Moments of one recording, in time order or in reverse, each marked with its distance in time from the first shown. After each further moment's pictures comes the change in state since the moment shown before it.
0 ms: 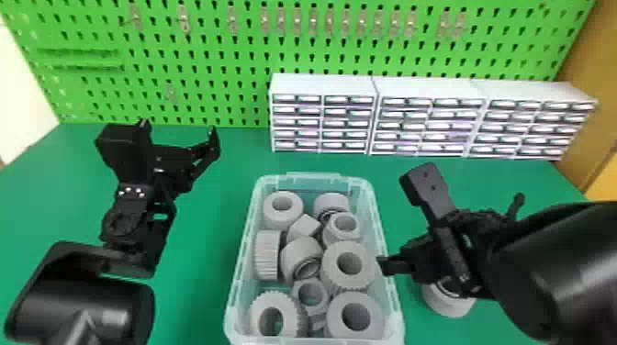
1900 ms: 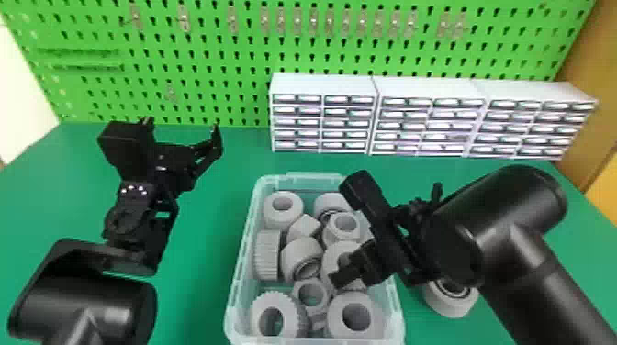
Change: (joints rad) left arm -0.008 0.000 -0.008 0.002 0.003 0.002 0.000; right arm -0.217 0.028 0.189 0.294 -0.238 0.000 0.000
